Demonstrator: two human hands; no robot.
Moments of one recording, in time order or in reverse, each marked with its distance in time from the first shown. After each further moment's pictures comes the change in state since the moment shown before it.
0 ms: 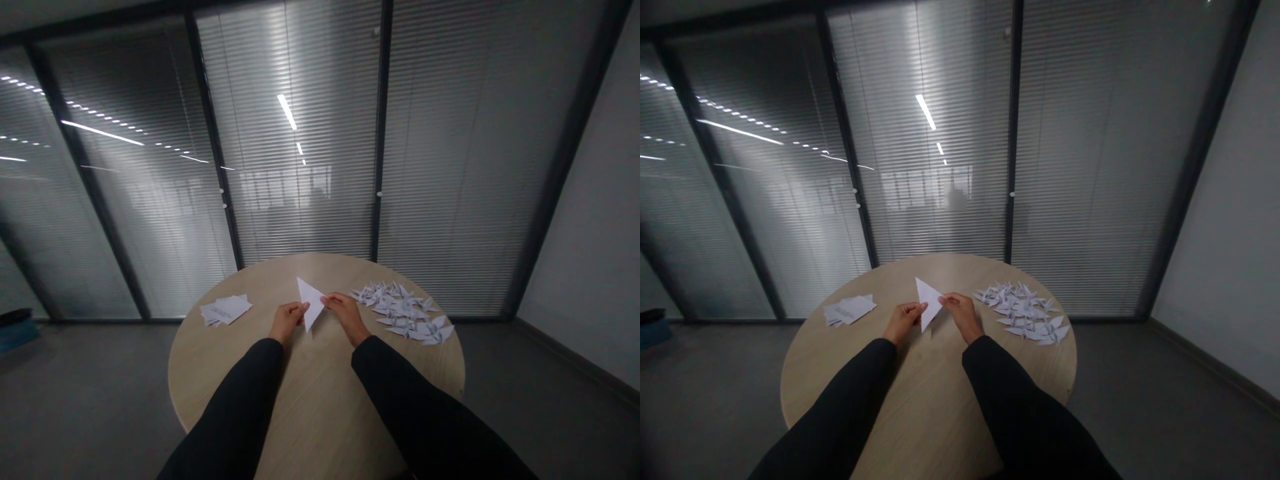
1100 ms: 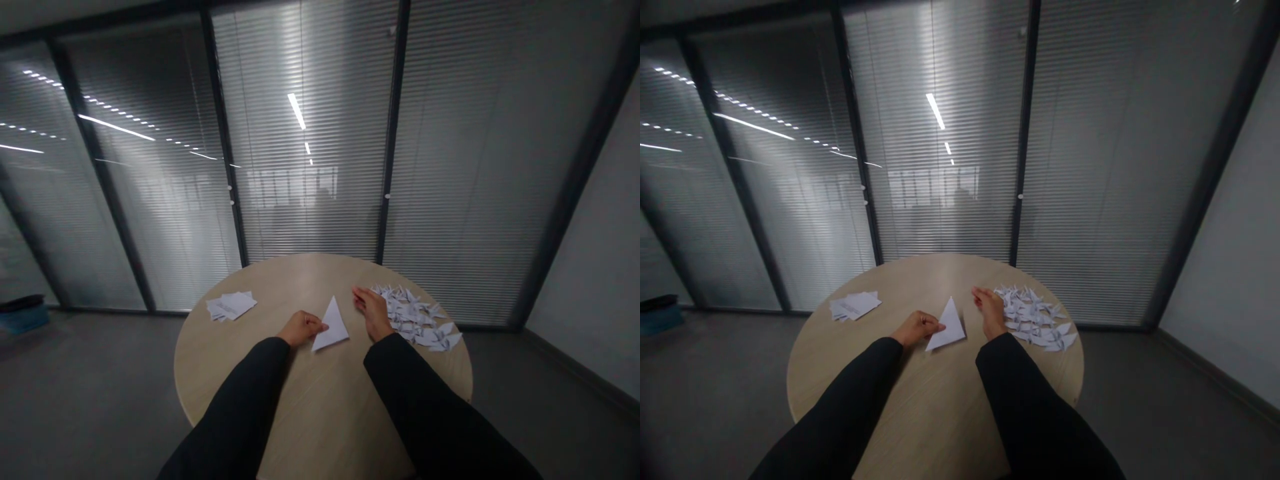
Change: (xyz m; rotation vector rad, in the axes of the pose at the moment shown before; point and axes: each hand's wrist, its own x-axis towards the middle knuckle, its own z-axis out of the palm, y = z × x) left_hand -0.008 -0.001 -0.009 0.425 -0.399 -0.082; right_hand 0.016 0.000 -0.030 0.175 0.388 0.113
